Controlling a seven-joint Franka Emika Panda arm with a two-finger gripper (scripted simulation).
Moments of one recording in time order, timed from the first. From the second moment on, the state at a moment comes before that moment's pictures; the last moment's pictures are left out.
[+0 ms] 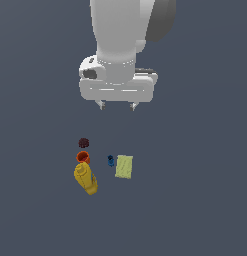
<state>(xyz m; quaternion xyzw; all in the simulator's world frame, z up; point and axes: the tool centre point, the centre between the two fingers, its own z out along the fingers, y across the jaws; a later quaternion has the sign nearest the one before) -0.010 -0.018 0.321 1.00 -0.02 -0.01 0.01</state>
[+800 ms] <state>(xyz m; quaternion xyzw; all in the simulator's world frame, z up) 0.021 -0.061 0.258 1.00 -0.02 -0.01 0.00</state>
